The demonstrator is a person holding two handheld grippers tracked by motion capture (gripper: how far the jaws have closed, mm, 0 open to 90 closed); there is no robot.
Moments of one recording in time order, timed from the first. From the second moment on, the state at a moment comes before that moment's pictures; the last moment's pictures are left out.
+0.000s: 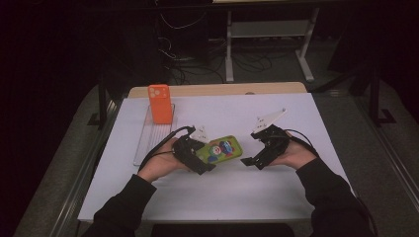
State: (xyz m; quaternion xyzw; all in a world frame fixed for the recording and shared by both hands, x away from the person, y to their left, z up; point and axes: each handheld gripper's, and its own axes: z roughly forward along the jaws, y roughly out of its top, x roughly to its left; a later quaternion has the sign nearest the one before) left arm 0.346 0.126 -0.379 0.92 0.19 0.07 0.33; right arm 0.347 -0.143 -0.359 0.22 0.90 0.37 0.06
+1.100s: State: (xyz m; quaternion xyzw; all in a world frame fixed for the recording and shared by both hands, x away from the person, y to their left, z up) left arm 0.339 0.133 -0.389 0.91 0.26 0.07 0.31; right arm 0.306 -0.145 -0.412 0.38 0.81 0.42 0.15
